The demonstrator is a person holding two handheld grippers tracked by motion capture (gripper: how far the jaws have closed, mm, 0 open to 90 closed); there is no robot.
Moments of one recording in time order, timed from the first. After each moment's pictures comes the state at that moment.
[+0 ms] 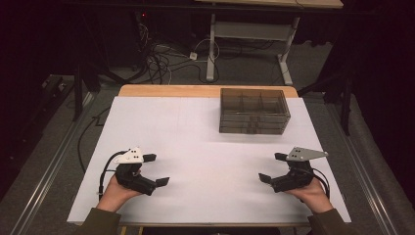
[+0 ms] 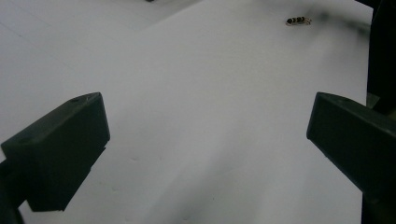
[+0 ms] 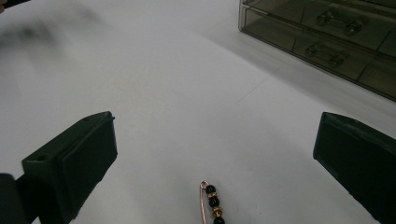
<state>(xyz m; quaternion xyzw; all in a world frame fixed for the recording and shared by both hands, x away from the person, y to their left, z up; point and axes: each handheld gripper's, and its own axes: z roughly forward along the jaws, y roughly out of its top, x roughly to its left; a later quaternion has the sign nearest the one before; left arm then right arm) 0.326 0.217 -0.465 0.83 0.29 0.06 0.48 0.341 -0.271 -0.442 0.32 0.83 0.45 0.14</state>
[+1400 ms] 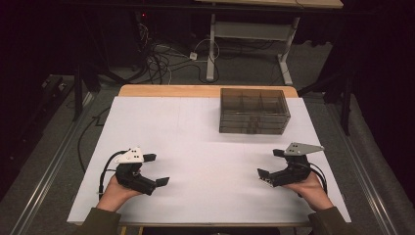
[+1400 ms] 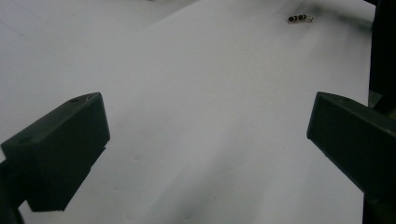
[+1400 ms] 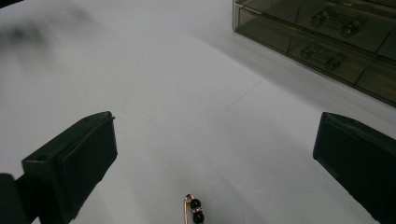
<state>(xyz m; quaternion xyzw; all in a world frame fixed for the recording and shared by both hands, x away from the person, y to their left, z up) 0.327 0.217 -0.464 0.83 0.29 0.06 0.48 0.358 -0.270 -0.445 0.32 0.83 0.44 0.13</state>
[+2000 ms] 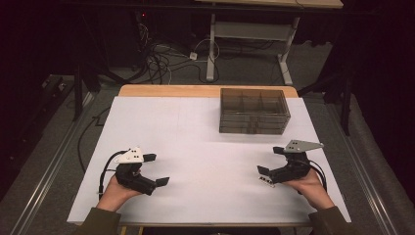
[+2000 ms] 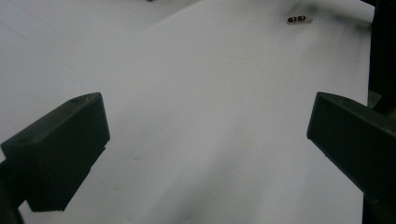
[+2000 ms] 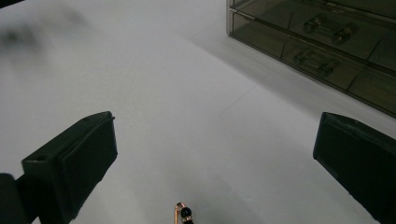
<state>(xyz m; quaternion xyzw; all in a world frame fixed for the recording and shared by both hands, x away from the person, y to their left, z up) 0.327 0.217 -0.464 0.83 0.28 0.06 0.48 0.365 -0.270 -0.443 0.32 0.83 0.44 0.14</state>
